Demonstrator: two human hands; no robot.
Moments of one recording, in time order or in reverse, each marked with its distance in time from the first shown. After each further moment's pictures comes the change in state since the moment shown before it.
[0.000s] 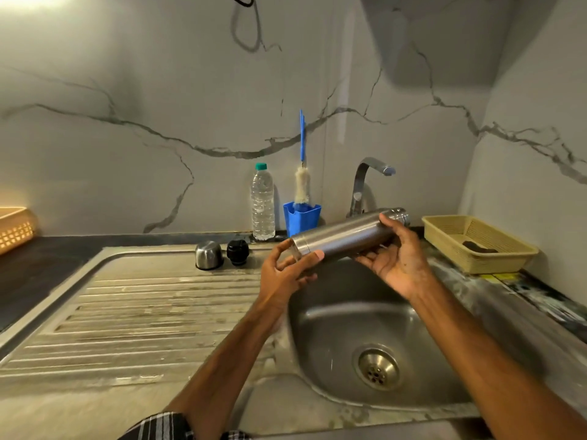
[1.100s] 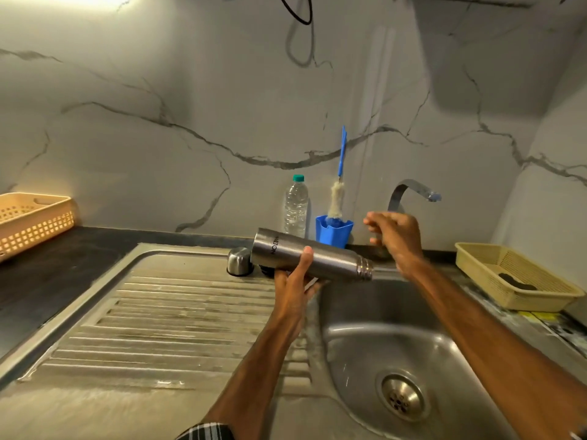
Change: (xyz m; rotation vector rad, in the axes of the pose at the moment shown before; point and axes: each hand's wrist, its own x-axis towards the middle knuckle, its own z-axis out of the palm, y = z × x) left_hand 0.014 0.012 -0.030 -0.303 0.191 -0.013; right_hand 0.051 0.008 0.087 -0.935 0.158 -0.390
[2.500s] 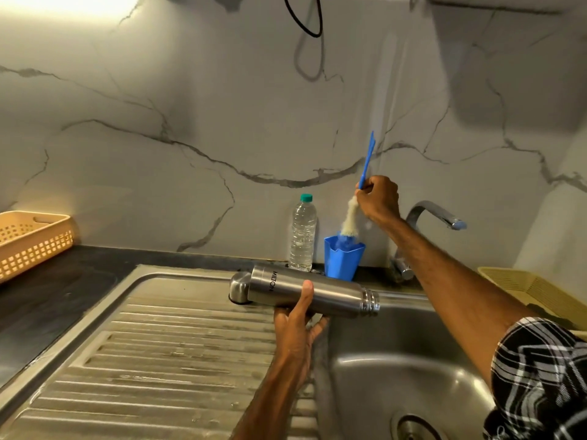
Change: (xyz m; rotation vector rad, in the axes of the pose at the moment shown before) left_hand 0.017 -0.006 -0.006 -0.129 0.156 -0.061; right_hand 0.140 -0.046 0.072 -0.448 0.142 -0.329
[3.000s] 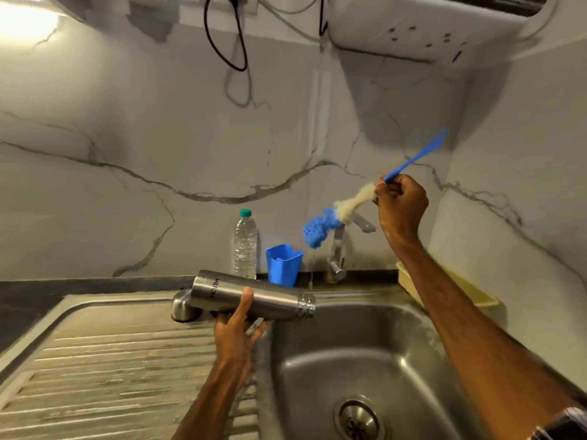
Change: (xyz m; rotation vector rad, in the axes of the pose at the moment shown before) left_hand -0.007 0.005 0.004 0.080 -0.011 0.042; right_hand -0.047 0.026 -0.167 0.295 0.491 -0.070
